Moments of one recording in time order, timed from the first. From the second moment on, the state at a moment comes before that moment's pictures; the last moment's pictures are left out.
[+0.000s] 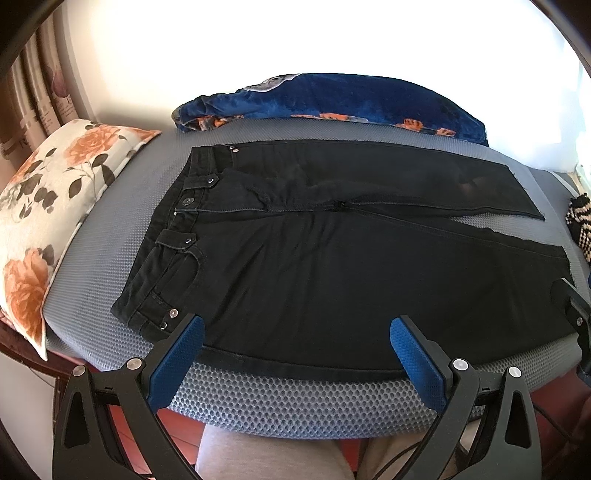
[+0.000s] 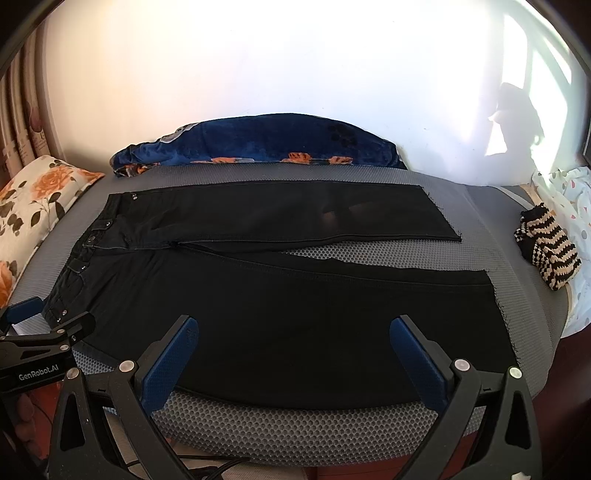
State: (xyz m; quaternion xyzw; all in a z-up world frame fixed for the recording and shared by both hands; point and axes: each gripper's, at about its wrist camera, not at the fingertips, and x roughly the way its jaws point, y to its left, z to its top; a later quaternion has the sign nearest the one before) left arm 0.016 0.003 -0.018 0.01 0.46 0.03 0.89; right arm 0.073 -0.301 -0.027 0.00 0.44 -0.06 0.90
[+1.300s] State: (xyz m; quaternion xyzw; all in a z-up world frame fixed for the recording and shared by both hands) left arm 0.192 0.175 -0.023 -0.18 0.44 -0.05 0.88; right arm 0.210 -0.300 -0.036 0.05 0.45 0.02 0.89
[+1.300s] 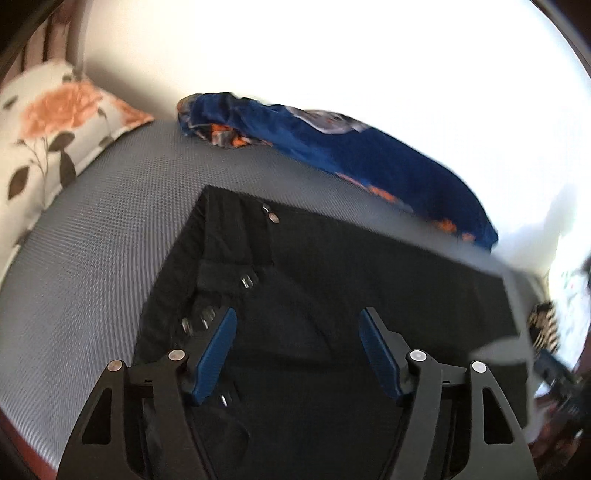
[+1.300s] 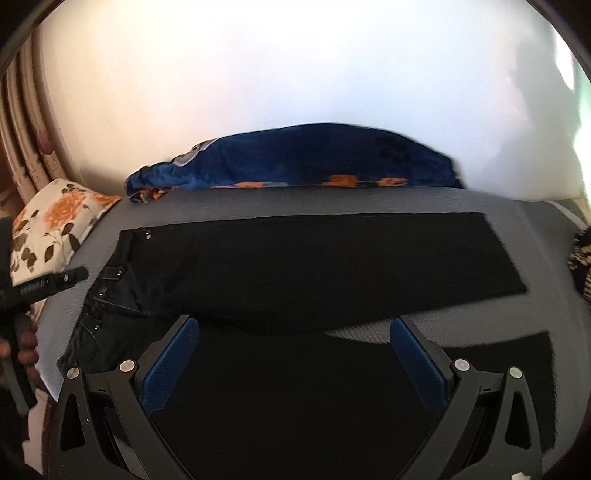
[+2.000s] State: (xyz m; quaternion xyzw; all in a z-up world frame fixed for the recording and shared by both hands) left arm 0.348 0.261 -0.109 -0.28 0.53 -0.10 0.79; right arm 0.333 -0.254 -0.103 0.04 0.52 0.09 0.85
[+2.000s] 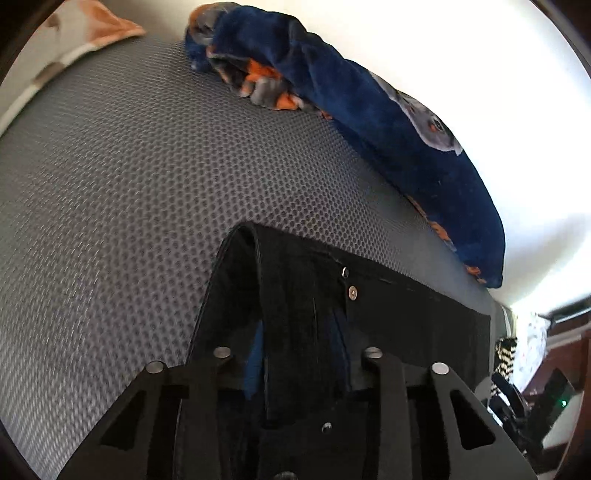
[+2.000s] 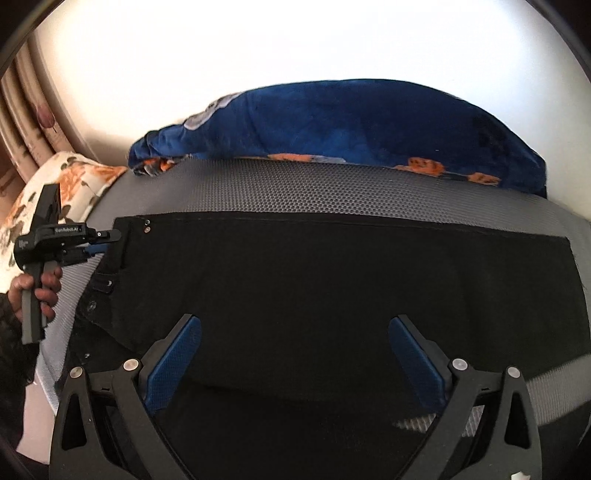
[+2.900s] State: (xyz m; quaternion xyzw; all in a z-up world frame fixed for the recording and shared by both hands) left arm 0.324 0.225 -0.032 -0.28 0.40 -0.20 0.85; right arm 0.476 -0.190 -0.142 -0.12 0.53 0.37 0.76
